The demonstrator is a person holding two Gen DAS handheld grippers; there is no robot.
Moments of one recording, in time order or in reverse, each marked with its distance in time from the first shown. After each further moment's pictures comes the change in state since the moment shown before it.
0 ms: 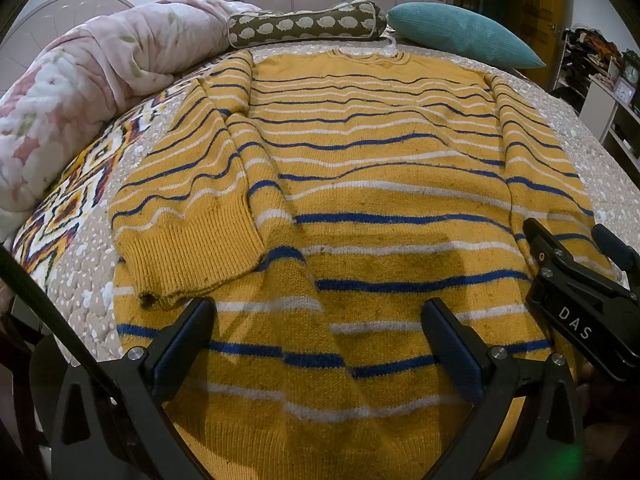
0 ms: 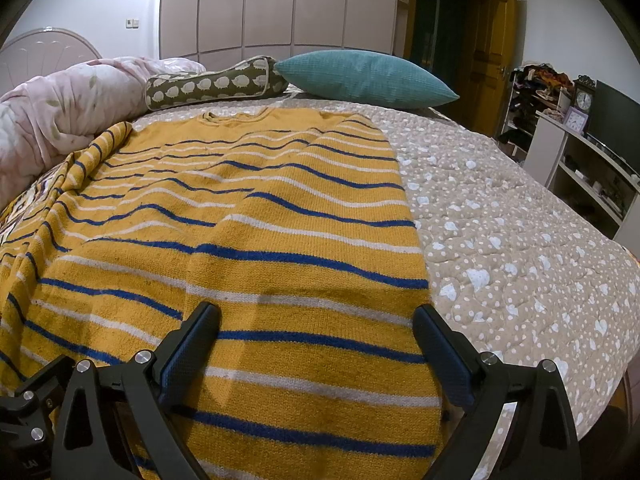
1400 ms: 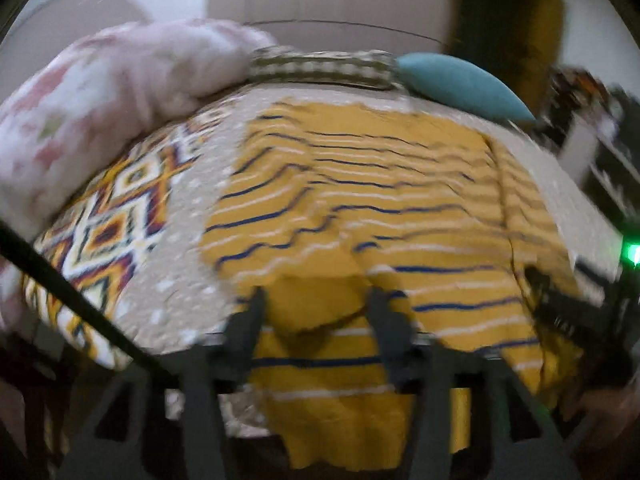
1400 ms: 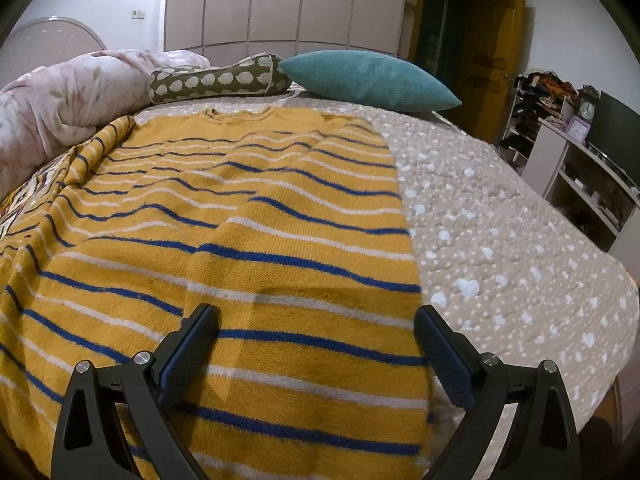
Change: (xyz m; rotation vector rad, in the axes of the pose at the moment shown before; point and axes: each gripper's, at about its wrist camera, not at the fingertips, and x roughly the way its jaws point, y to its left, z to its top) left arm -0.041 0.068 0.015 0.000 -0.127 -0.072; right arm -0.014 -0.001 0.006 -0.039 -0.011 -0.014
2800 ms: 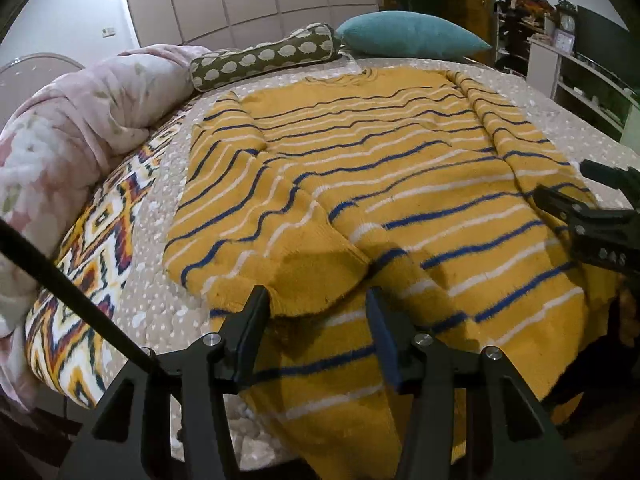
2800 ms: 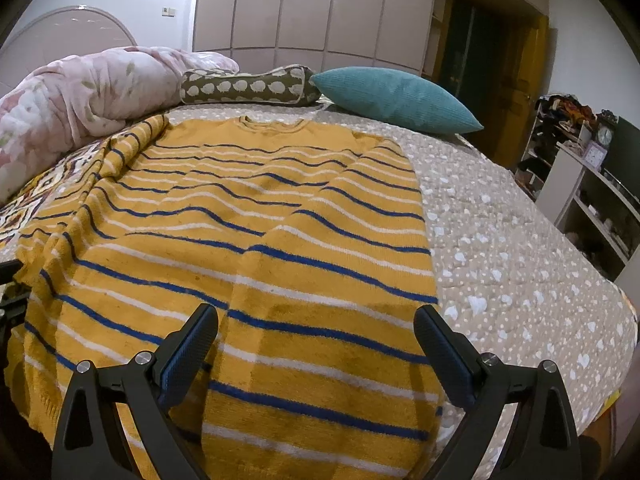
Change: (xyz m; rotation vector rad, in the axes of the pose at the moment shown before) left arm 0.032 -0.014 -0.012 0.247 0.041 -0.015; right arm -0.014 0.016 -0.003 -0.078 -0.026 0.060
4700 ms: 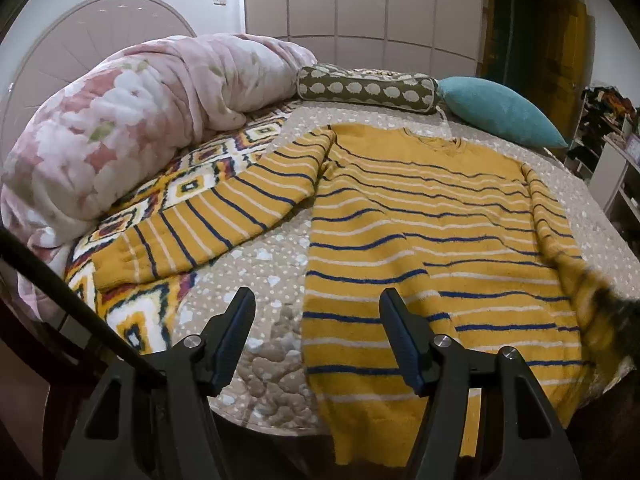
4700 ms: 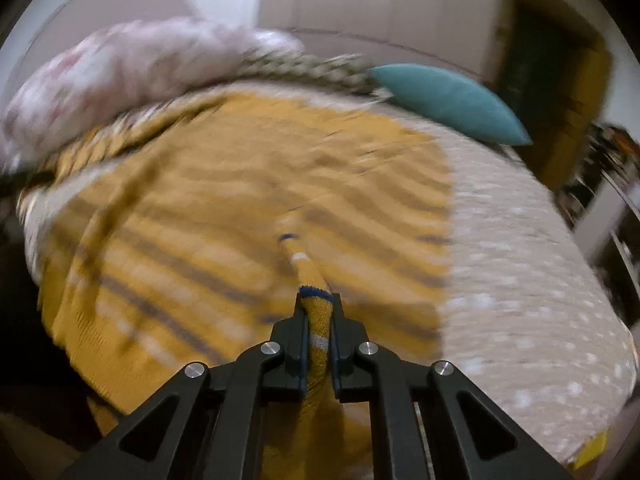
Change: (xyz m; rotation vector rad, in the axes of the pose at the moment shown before) left arm -0.061 0.038 0.011 -0.358 -0.072 0.146; right arm -0.038 -0.053 0.007 -0.057 0.038 0.113
